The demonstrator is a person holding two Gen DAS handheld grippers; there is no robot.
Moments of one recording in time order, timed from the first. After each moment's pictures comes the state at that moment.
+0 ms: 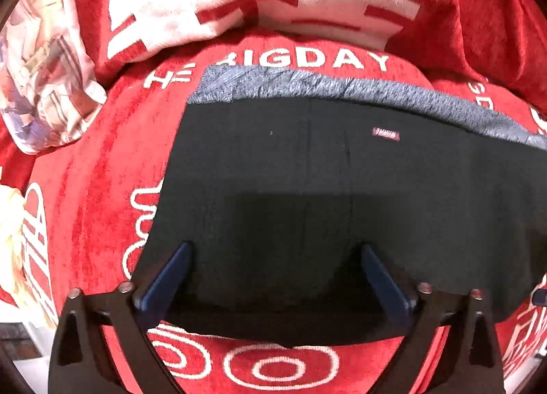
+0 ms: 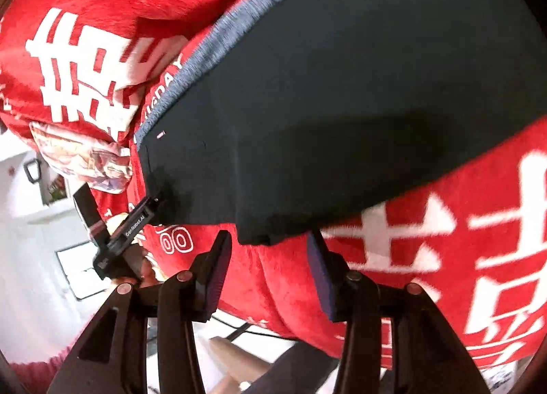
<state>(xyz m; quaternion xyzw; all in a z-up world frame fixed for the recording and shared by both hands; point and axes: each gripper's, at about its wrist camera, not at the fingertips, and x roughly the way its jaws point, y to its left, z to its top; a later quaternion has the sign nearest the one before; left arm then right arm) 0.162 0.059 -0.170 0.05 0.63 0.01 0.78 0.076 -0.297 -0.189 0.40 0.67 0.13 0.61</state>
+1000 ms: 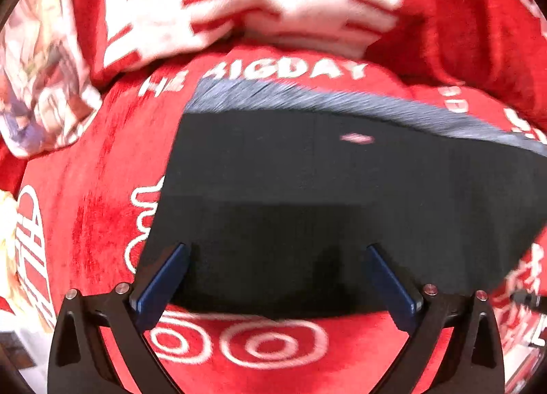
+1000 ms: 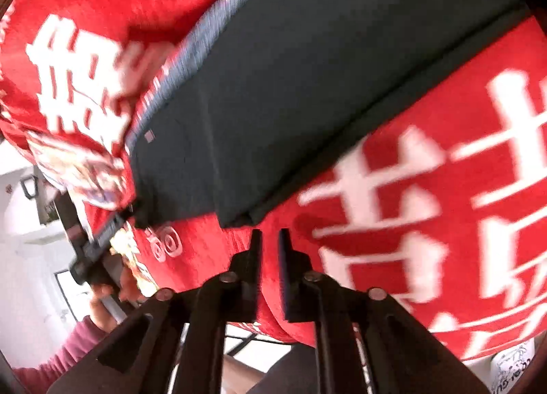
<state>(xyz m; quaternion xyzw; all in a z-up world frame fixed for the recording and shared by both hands) 0.156 0.042 -0.128 0.03 0.62 -0.03 0.78 0.051 -0.300 -0.174 0.41 0.64 0.08 0.65</state>
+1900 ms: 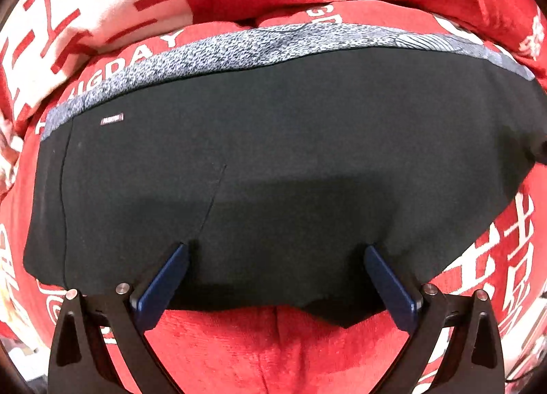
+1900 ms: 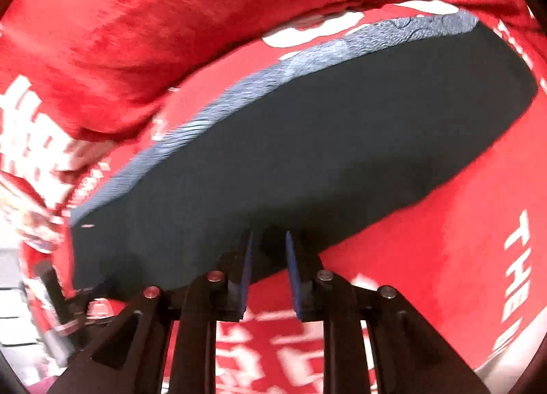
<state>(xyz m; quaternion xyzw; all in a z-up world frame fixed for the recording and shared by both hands) 0.143 -0.118 -0.163 0.10 0.66 -0.09 0.74 0.103 -0.405 -0.148 0.25 0.62 -0.06 0.74</state>
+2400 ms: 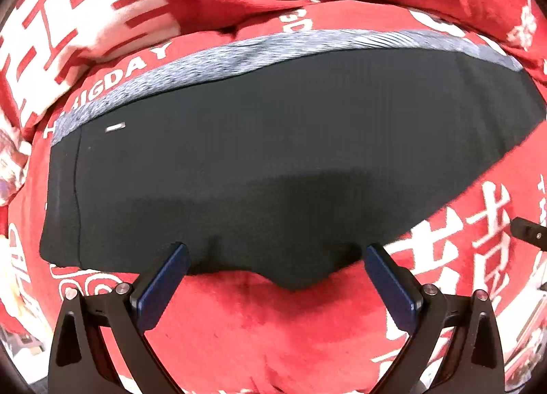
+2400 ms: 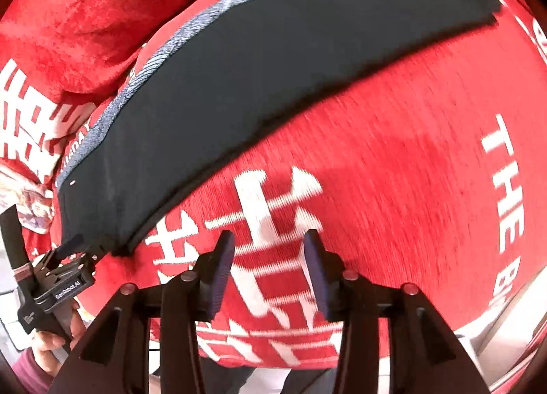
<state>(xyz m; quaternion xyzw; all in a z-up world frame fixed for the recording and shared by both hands) 0.127 -0.149 -0.130 0.12 0.67 -0.10 0.72 0.028 -0.424 -0.153 0.29 0.66 -0.05 0.69</state>
